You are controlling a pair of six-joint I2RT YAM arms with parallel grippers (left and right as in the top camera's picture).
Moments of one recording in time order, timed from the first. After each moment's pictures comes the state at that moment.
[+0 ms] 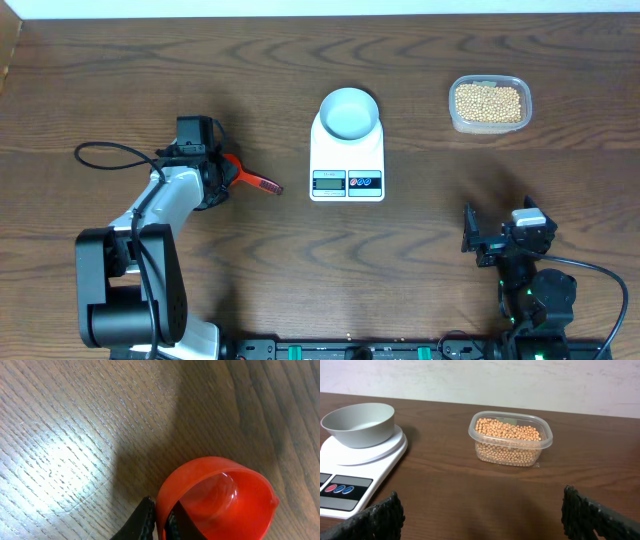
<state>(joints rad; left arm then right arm) 0.05 1.70 0.90 -0.42 -0.07 -0.83 0.03 0.11 0.01 -0.07 -0.07 -0.06</state>
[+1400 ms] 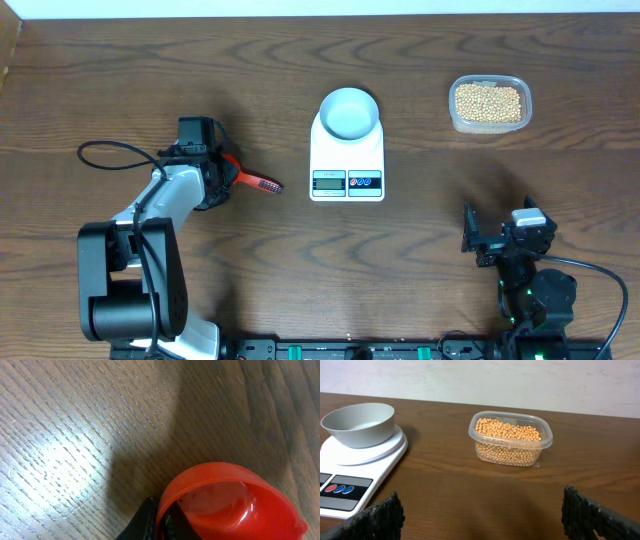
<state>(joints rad) 0.05 1.73 0.90 -0.41 -0.07 -0.83 0.03 0.11 0.01 -0.07 -0.07 -0.06</state>
